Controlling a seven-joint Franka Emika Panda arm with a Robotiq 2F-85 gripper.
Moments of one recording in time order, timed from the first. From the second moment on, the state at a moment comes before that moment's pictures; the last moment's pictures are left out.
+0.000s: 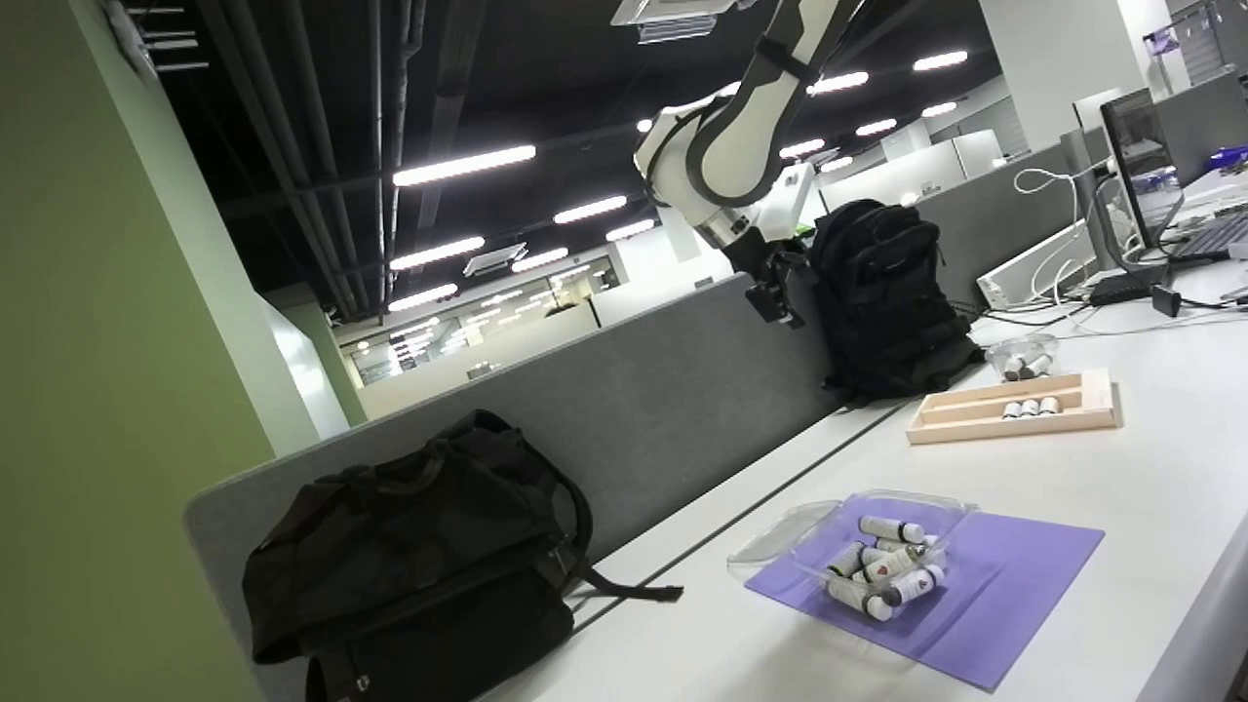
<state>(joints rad) 0.10 0.24 0.11 -1.83 -0.62 1.97 0.25</state>
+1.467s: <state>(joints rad) 0.30 0.52 0.10 -1.47 -0.70 1.84 0.04</state>
